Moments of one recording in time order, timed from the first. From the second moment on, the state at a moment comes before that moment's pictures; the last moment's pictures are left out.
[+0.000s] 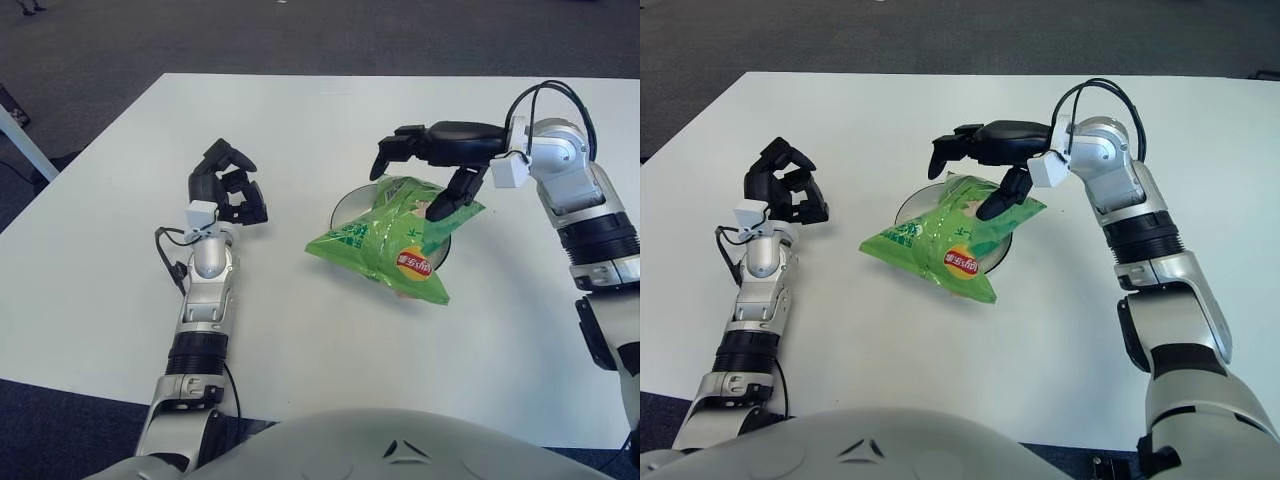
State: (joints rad) left arm -0.16 0.06 0.08 0.15 0.01 -0.36 0.21; right arm -0.77 -0.62 0.25 0.28 -0.15 -0.65 0.92
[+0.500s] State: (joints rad) left arm -0.17 0.06 0.08 0.16 0.01 -0.36 0.21; right arm -0.78 -0.63 0.22 0.35 -0.13 -0.58 0.91
